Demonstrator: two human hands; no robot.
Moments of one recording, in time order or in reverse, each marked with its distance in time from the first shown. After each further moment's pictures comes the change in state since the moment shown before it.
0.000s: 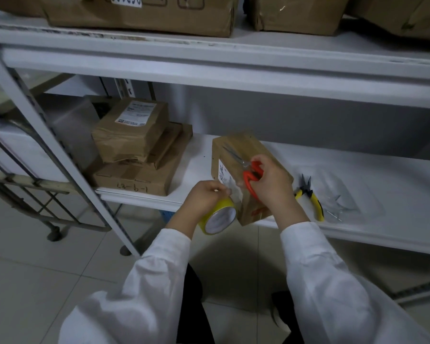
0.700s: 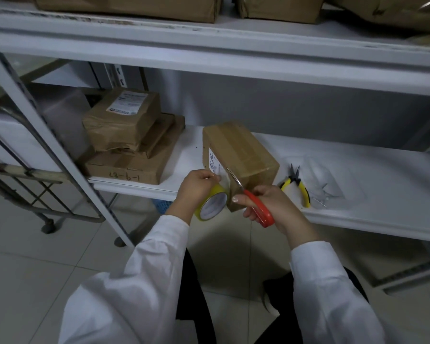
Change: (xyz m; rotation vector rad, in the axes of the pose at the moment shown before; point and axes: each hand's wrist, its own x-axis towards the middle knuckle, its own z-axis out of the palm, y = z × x) left_hand -0.002 -0.007 0.019 -0.059 0.111 -0.010; right_hand -0.056 0.030 -0.017 0.440 -0.395 0.276
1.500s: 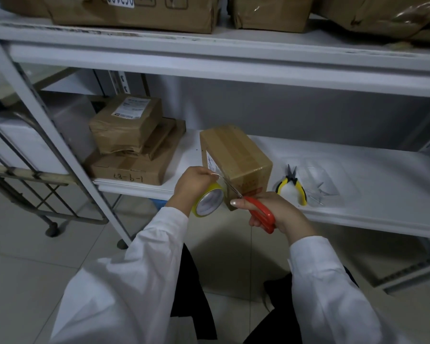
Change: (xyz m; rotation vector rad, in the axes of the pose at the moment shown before) left_hand -0.004 0.008 -0.006 0.103 0.060 -0.009; right_hand -0.011 0.010 -0.003 -0.012 -0.088 0.049
